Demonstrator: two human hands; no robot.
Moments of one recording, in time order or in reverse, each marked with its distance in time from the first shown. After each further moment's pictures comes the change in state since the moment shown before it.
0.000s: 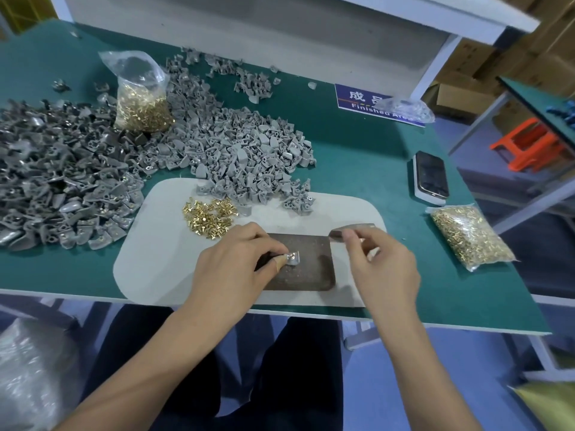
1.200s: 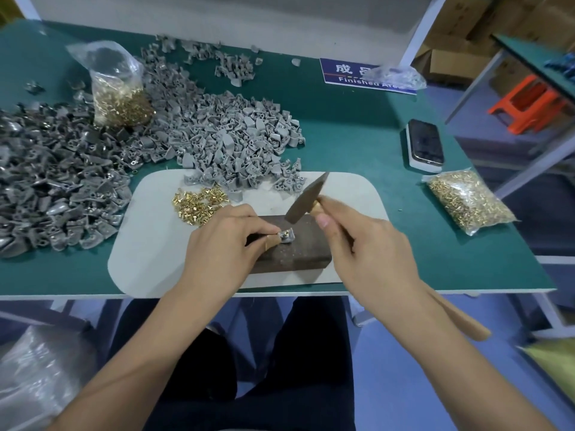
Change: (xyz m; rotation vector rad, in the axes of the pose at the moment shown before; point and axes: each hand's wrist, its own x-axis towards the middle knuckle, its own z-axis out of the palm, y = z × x) left_hand 0.011 -0.004 -0.002 -0.008 -0.025 -0.001; right_hand -0.026 -0.029 -0.023 -0.120 -0.124 -0.371
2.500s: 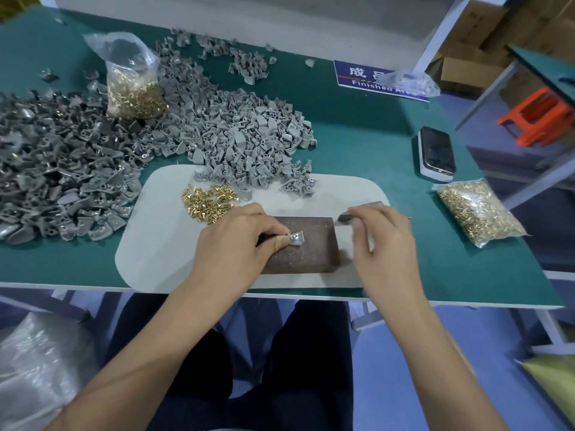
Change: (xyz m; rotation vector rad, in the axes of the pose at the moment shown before) left_hand 0.001 0.004 -0.002 0.001 -0.030 -0.034; right_hand 0.007 0.037 0.027 0.106 0.143 0.110
